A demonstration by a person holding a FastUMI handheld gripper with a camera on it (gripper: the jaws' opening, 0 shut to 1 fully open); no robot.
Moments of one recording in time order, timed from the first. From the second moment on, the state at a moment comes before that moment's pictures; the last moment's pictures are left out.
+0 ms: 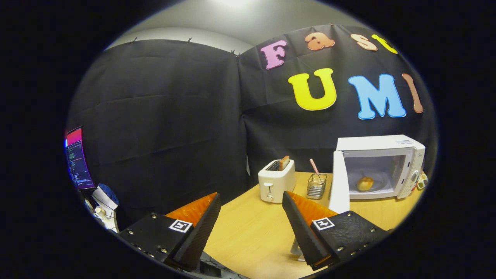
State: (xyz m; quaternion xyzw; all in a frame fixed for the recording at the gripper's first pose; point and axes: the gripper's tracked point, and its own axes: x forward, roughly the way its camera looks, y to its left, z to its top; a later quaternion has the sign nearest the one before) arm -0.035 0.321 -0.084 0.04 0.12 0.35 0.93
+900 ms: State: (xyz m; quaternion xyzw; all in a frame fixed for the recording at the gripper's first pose) arm -0.007 0.279 -0.170 0.01 0.21 0.30 0.93
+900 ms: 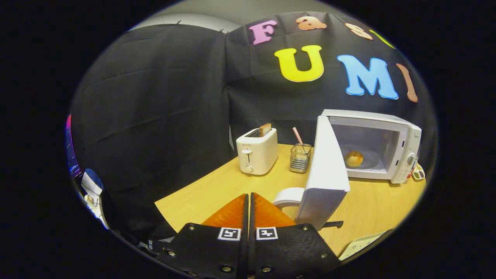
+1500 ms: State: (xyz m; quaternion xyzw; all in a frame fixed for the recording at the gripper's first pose) arm 0.001 0.215 -0.170 0.01 0.21 0.25 0.94
